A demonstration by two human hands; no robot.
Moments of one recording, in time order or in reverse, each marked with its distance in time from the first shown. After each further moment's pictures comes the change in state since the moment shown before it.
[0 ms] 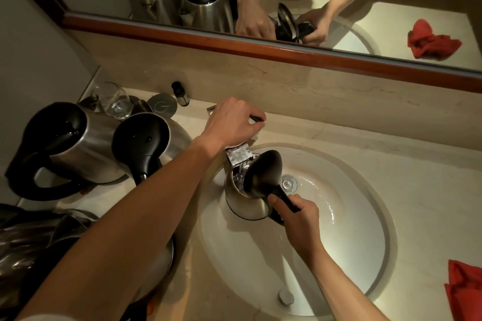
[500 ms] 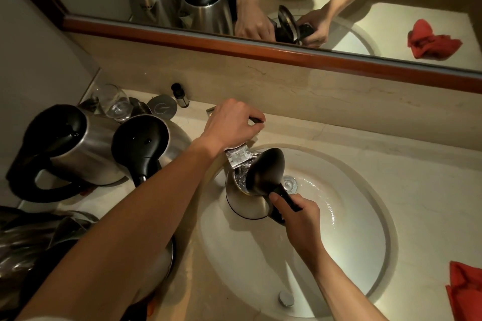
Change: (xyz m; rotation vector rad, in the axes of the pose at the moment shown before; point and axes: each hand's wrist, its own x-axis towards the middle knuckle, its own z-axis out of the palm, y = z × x) left_hand 0.000 0.001 0.000 0.000 0.018 0.004; right_hand 0.000 -0.007 0.000 0.037 0.016 0.002
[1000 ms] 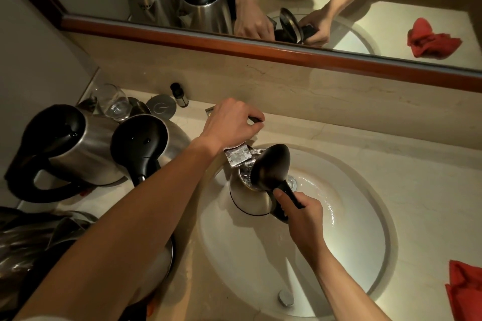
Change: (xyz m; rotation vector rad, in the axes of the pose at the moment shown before) left_hand 0.001 -0.002 0.002 -0.005 0.009 0.005; right_hand 0.002 -0.005 -0.005 0.012 0.034 -0.003
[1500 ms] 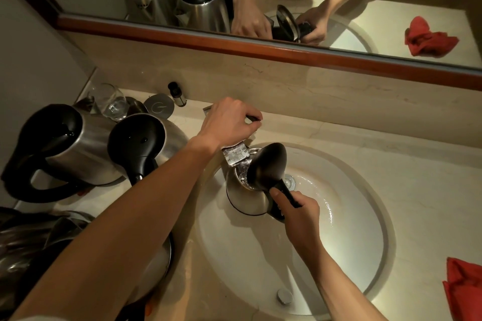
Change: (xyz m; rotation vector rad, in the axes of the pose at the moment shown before) left_hand 0.001 0.000 0.001 0.013 0.003 -0.005; right_hand 0.000 0.005 0.002 -0.007 0.016 0.019
